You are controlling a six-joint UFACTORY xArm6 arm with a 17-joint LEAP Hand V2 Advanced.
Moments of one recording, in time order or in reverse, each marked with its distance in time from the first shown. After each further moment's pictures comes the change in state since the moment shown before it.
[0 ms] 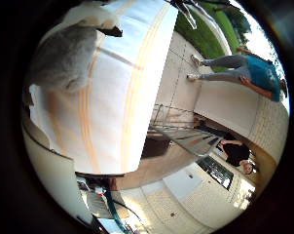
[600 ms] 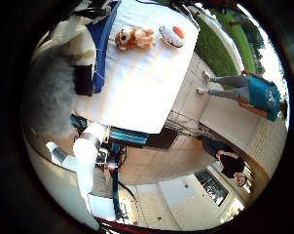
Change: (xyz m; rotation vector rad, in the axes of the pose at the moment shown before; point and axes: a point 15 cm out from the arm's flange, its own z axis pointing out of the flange) arm -0.208 0.046 -0.176 -0.009 -0.159 -0.266
